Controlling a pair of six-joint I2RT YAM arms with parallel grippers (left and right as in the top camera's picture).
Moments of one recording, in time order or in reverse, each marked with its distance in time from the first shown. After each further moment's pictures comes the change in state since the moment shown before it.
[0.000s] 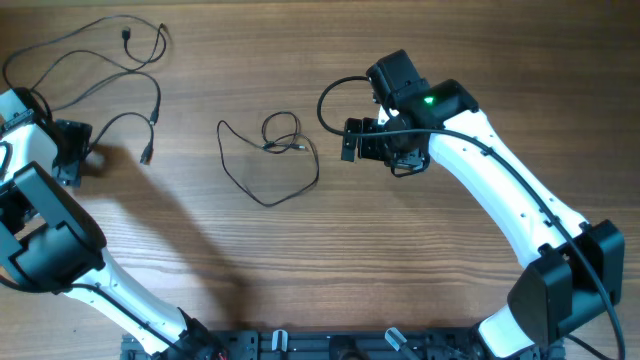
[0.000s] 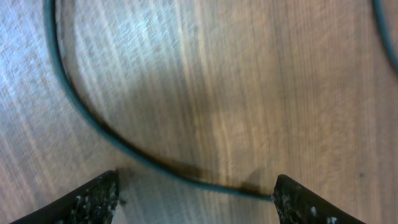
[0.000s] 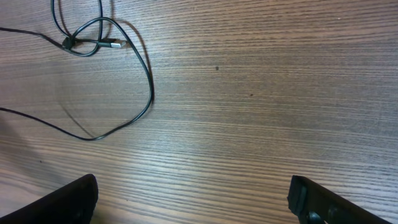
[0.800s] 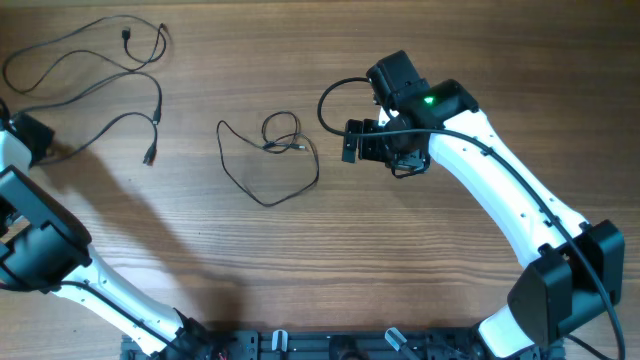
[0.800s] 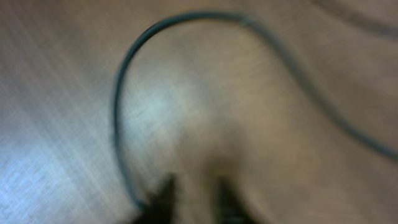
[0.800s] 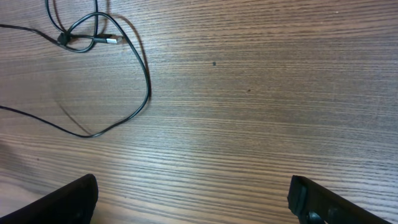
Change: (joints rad) left arm 0.100 0.079 0.110 0.200 0.006 0.496; right arm 0.000 0.000 0.000 -0.015 0.000 0.000
